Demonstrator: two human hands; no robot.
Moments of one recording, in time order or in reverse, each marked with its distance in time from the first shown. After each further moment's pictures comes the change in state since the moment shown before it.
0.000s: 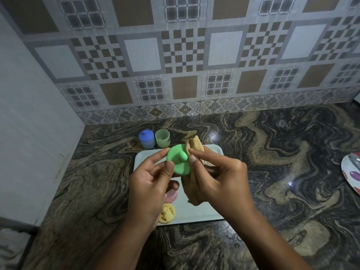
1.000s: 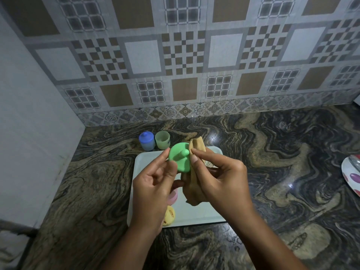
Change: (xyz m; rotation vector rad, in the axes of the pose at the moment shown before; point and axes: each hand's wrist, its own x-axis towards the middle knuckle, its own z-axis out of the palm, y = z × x) left_hand -0.005 0.001 0.008 0.025 0.004 0.012; right_hand 0.002 -0.006 0.001 0.091 0.010 0.127
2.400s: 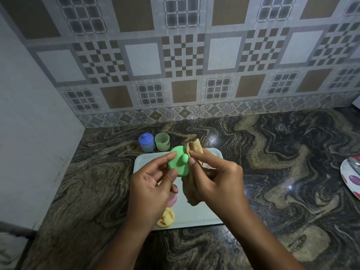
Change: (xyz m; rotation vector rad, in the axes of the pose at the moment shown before) left_hand 0.009 0.001 -0.012 0.169 -0.027 0.120; right_hand 0.005 0.014 0.002 -0.152 0.021 -0.156
